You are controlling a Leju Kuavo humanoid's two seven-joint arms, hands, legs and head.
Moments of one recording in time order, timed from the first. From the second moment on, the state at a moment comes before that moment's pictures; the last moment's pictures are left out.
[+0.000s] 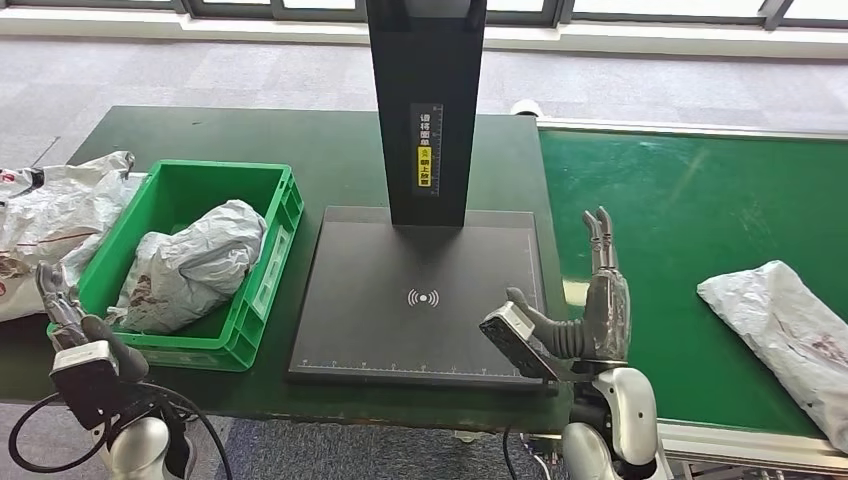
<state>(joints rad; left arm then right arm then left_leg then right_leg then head) 0.02 -0.19 0.23 -1.62 -0.22 0.44 -0.58 -0.04 0.08 0.19 -1.54 1.20 -0.33 0.02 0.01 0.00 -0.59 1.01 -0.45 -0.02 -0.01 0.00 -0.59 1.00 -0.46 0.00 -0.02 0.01</state>
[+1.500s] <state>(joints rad) 0.03 -0.31 0.09 -1.62 -0.02 0.28 -0.70 -0.42 -0.27 -0.60 -0.52 1.56 -0.38 0.34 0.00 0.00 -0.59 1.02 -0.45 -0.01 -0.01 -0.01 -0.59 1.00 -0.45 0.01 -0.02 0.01</state>
